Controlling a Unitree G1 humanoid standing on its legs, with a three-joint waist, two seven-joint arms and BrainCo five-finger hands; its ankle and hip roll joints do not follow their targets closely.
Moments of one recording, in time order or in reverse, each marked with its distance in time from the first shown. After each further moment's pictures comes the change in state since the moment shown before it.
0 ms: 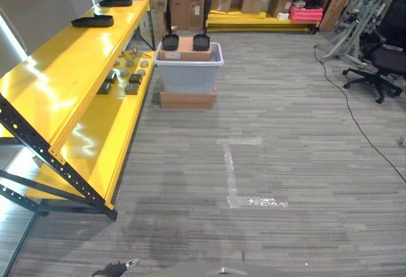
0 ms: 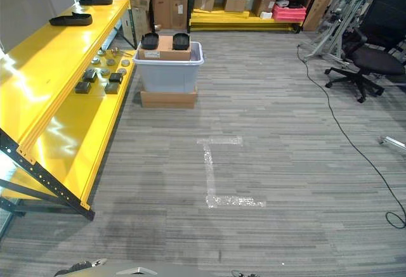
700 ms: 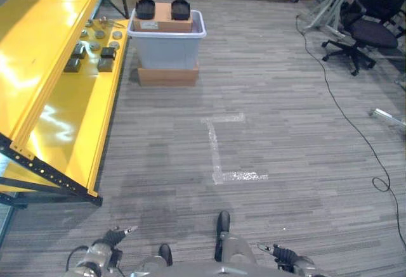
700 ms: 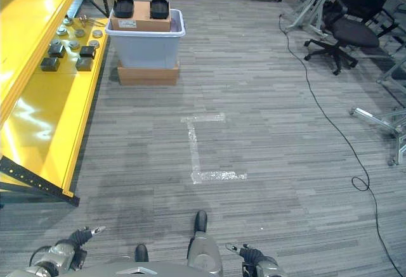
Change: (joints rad) left arm -0.159 0.053 0.009 -0.037 -0.050 -0.018 0.023; right arm -0.091 0.002 0.016 -0.040 0.002 -0.007 -0.018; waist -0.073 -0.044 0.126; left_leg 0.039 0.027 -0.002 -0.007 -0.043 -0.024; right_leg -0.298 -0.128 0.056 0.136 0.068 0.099
